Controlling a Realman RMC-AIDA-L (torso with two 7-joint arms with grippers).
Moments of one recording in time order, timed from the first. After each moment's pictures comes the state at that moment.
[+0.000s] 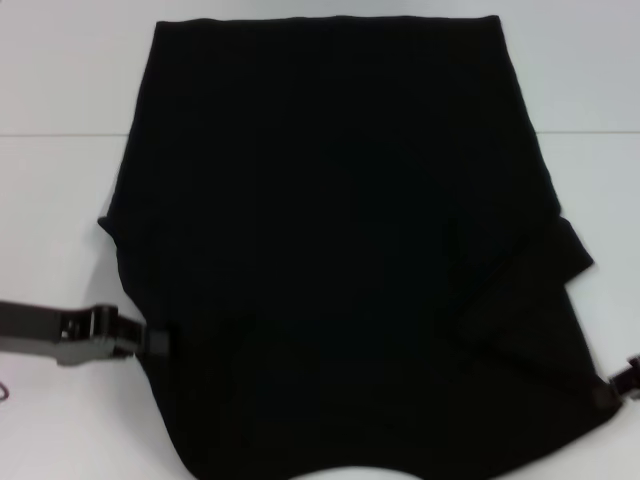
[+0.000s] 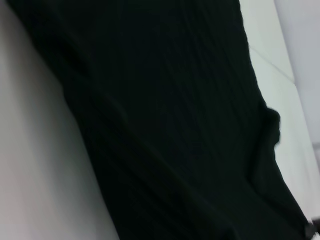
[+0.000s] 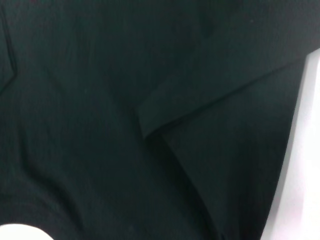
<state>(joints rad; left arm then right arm) -0.62 -1.98 0.36 0.70 2.54 1.73 -2.35 0.61 1.99 -0.69 -0.85 -2.64 -1.66 2.44</state>
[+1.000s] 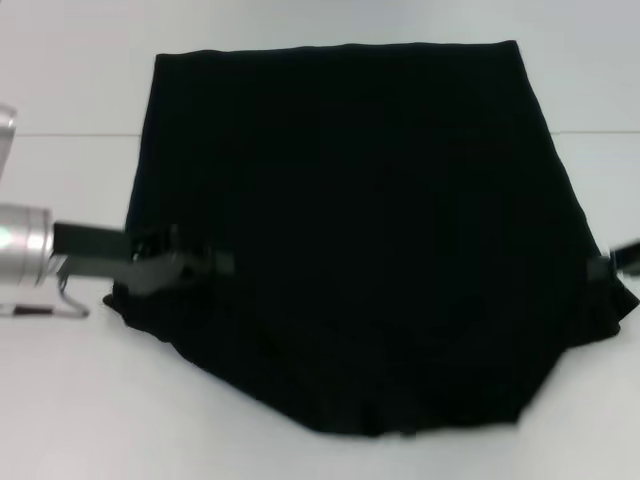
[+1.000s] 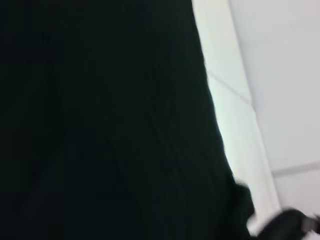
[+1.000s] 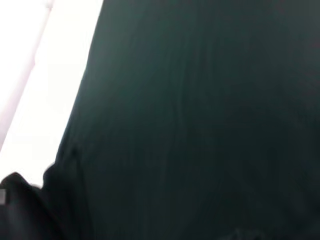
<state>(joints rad) -0.75 -1.97 0.42 0.58 2.41 1.62 -2.45 0.67 1.91 -0.52 -0.80 -2.45 -1.66 2.40</state>
